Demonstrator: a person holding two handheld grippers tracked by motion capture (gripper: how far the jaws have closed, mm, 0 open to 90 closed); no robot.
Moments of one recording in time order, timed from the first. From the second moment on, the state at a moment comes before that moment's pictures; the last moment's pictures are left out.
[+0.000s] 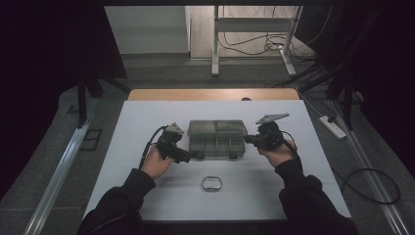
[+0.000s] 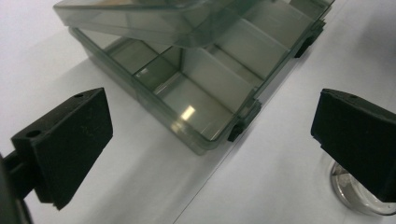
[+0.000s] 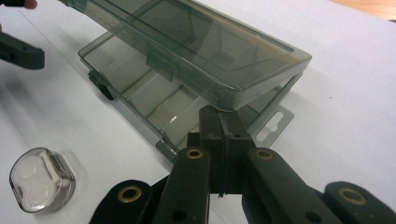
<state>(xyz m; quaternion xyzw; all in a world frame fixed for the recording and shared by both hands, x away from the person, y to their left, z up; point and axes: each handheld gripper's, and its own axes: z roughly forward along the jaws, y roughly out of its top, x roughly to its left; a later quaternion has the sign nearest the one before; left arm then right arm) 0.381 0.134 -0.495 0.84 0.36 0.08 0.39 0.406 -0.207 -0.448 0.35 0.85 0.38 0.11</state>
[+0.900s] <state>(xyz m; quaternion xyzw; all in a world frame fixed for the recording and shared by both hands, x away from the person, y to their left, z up) 0.384 0.114 -0.488 0.85 0.35 0.07 0.38 0.430 -0.199 -0.435 0.35 0.84 0.40 0.11</state>
